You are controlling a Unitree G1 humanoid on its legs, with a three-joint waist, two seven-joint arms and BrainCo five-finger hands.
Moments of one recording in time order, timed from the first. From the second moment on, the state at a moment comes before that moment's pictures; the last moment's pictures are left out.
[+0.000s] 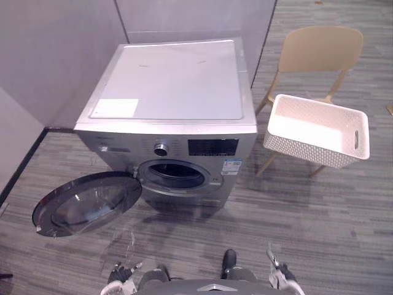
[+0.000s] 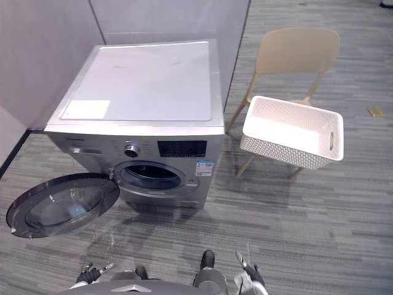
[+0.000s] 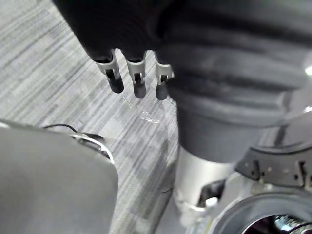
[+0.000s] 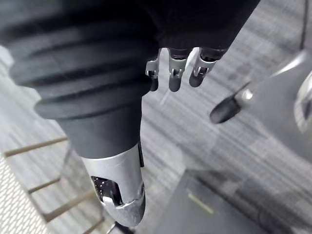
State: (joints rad) left arm 0.14 -0.01 0.26 1.03 -0.26 -0.08 0.10; right arm 0.10 -0.11 -0.37 0.90 0.74 -0.08 -0.07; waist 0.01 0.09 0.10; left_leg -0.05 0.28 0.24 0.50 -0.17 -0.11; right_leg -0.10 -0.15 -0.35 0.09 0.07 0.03
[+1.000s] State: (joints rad) left arm 0.13 0.05 0.28 0.58 -0.35 -0.11 0.18; right arm 0.14 -0.03 -0.32 0.76 0.77 -0.15 -0.07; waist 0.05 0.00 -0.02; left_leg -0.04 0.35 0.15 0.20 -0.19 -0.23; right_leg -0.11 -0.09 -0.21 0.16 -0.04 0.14
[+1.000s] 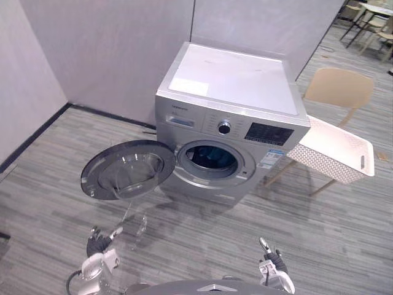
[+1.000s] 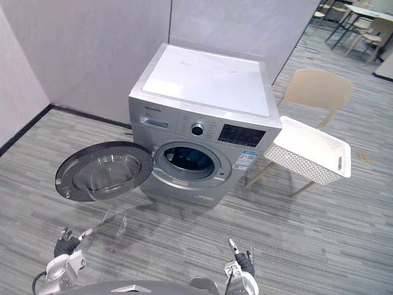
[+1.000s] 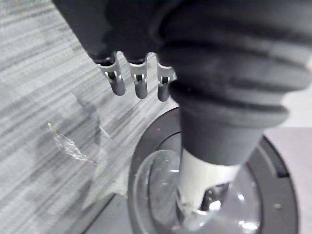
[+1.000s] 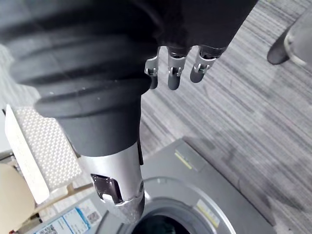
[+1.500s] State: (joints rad) left arm 0.02 0.09 0.50 0.21 -0.41 -0.19 0.29; right arm 0.16 -0.09 -0.24 0.72 0.69 -0.12 0.00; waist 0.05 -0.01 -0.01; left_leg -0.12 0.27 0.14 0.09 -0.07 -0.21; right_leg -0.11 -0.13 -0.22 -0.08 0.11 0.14
